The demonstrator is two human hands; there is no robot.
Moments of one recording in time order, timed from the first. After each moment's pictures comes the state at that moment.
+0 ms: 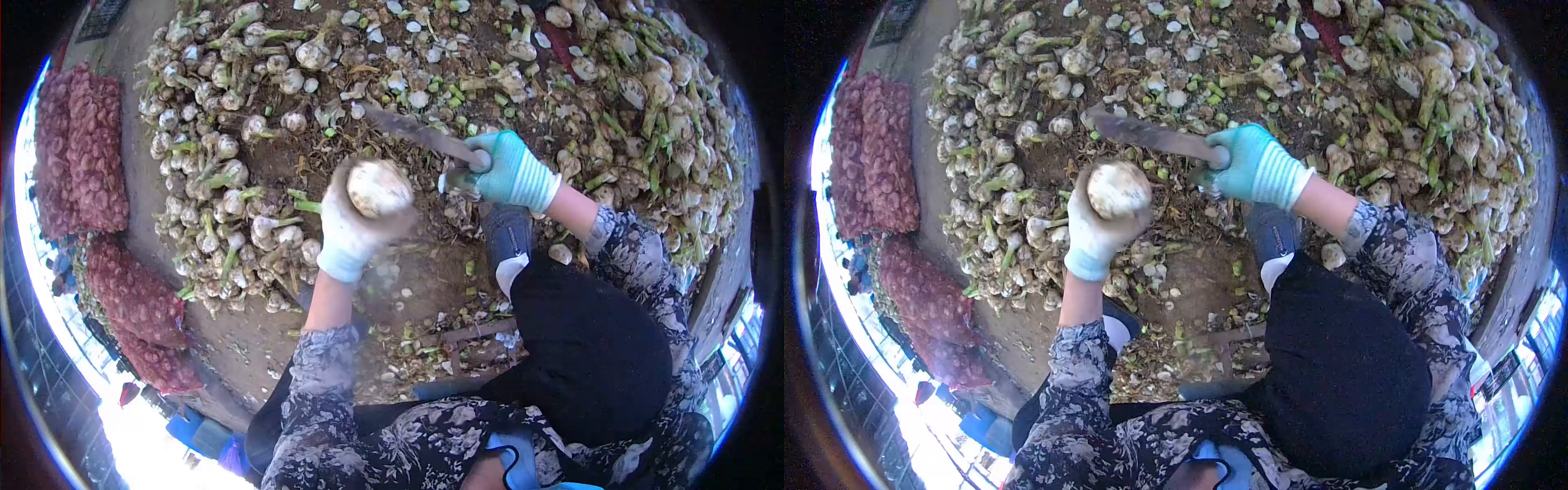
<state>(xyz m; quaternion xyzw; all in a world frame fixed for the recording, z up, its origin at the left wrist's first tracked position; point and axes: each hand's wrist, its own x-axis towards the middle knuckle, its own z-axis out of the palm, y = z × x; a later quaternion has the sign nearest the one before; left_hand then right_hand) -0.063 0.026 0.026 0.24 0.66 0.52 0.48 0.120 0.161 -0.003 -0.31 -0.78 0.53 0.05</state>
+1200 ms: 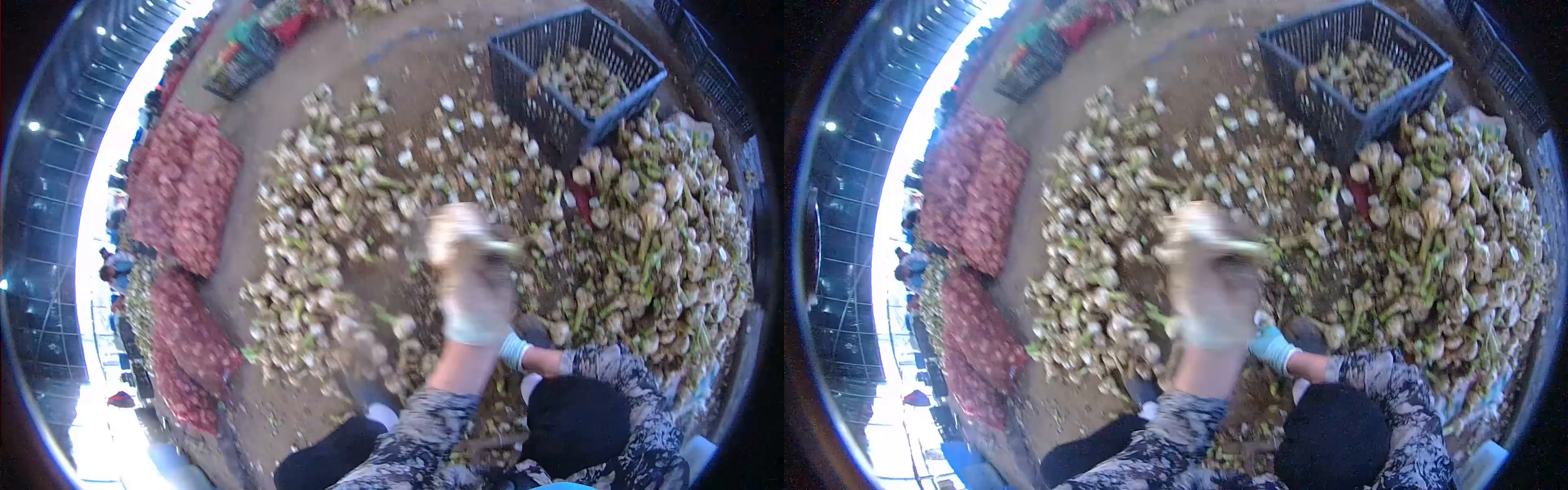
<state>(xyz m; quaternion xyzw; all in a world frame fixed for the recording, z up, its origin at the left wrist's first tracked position) 0.020 0.135 0.156 0.07 0.28 0.85 0.44 0.118 0.040 -0.204 -0.33 -0.73 0.60 0.01</state>
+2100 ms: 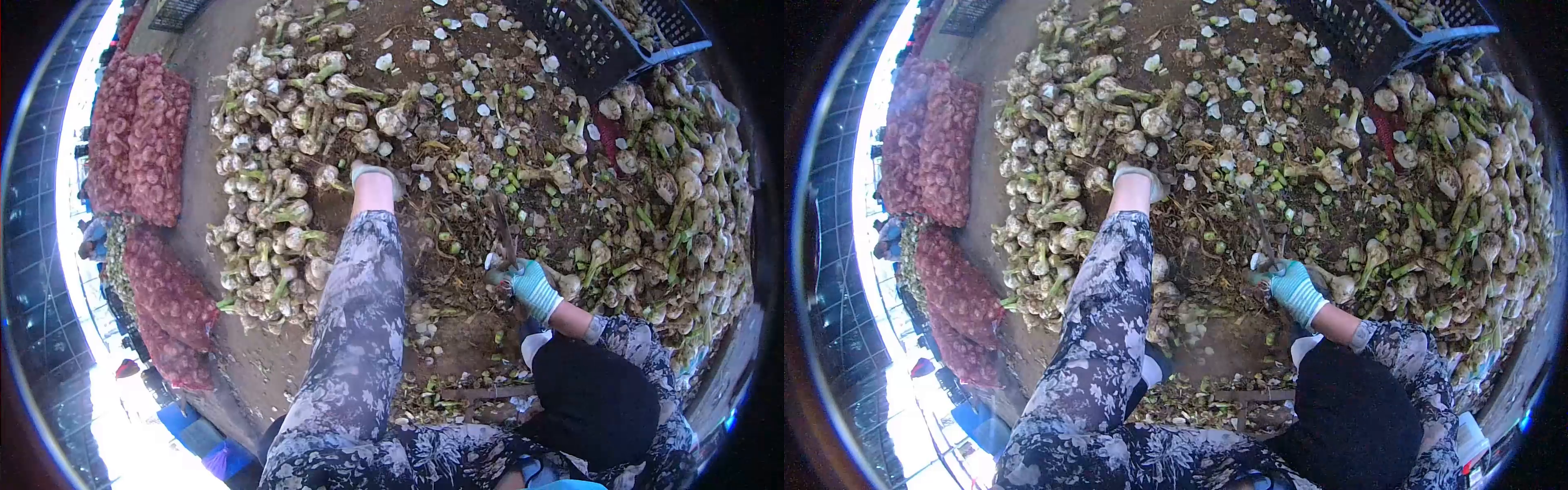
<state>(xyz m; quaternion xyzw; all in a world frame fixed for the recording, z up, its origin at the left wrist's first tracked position) -0.203 0.152 -0.086 -0.46 0.52 0.64 0.32 0.130 0.105 -0.063 -0.50 -0.47 0.73 0.01</state>
